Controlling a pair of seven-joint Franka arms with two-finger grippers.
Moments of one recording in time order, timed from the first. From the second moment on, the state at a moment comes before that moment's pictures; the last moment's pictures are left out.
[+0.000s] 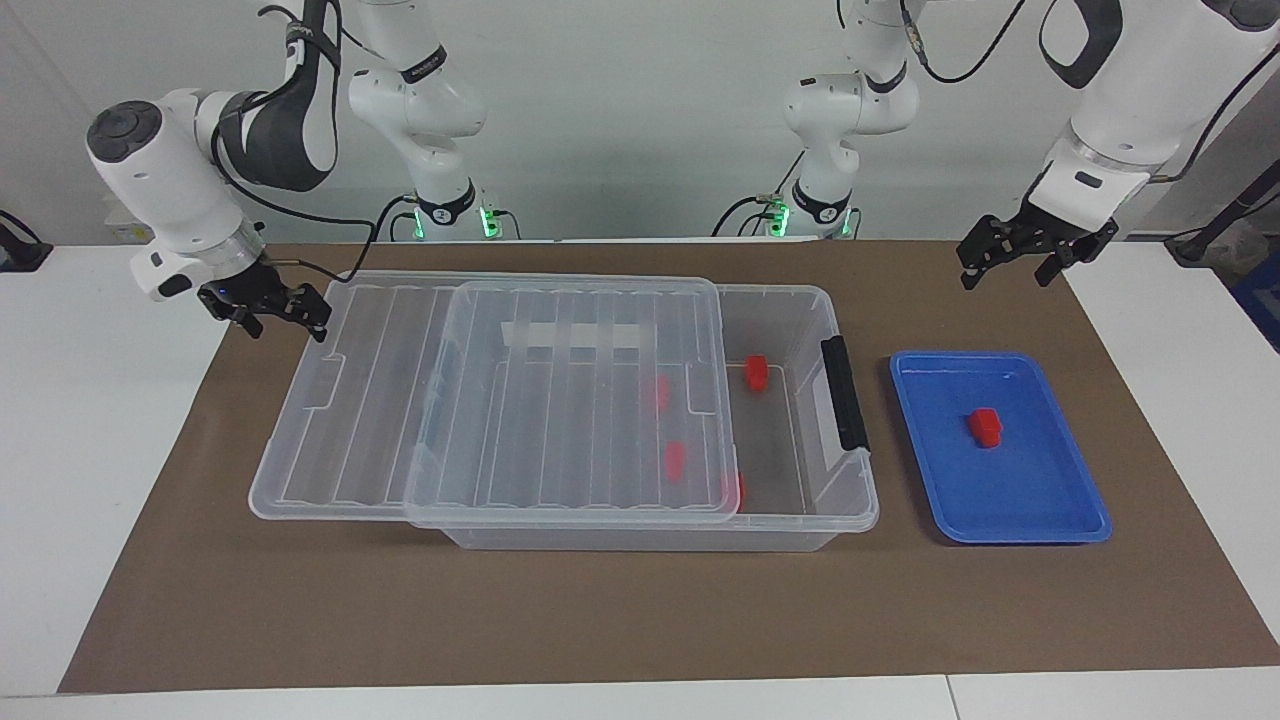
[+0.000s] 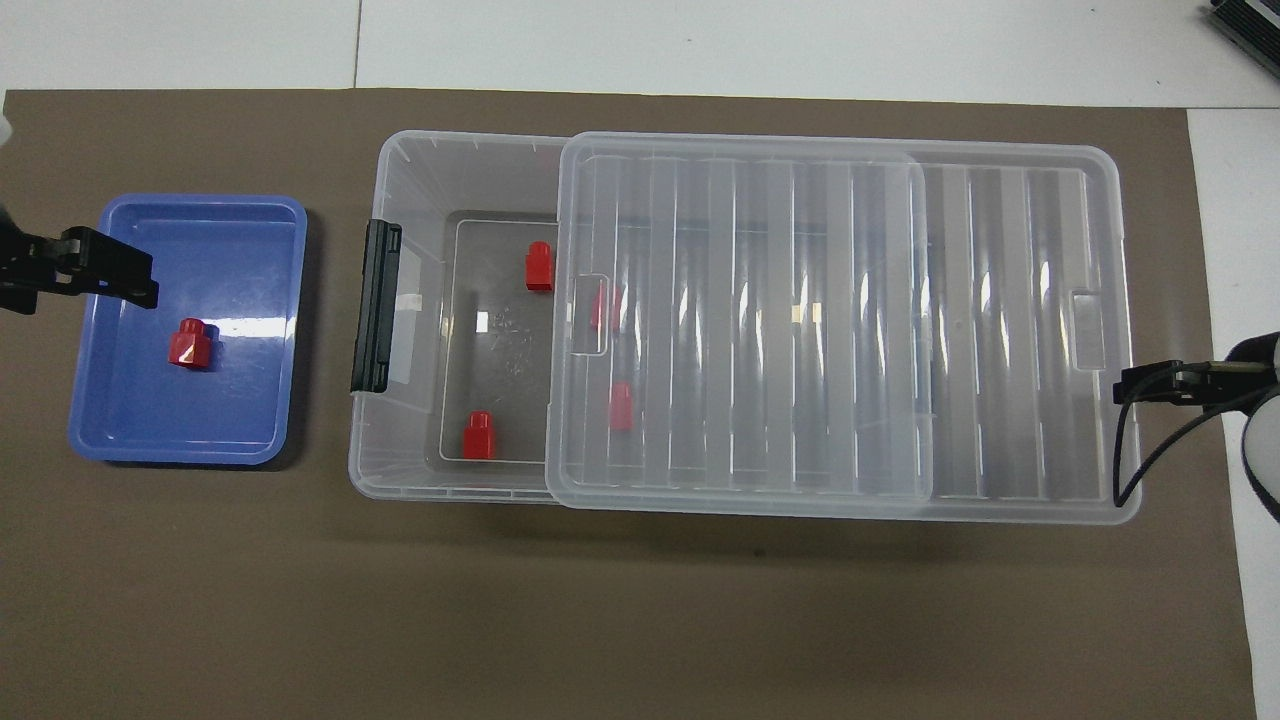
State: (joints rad) left arm -0.05 0.10 -0.01 -1.42 0.01 1.48 -0.04; right arm -0.26 -0.07 0.01 -2.05 0.00 1.94 -0.12
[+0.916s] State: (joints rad) left arm -0.03 0.07 -0.01 -1.51 0.01 1.58 -0.05; right arm -0.32 -0.07 0.01 -2.03 -0.04 1.94 -0.23
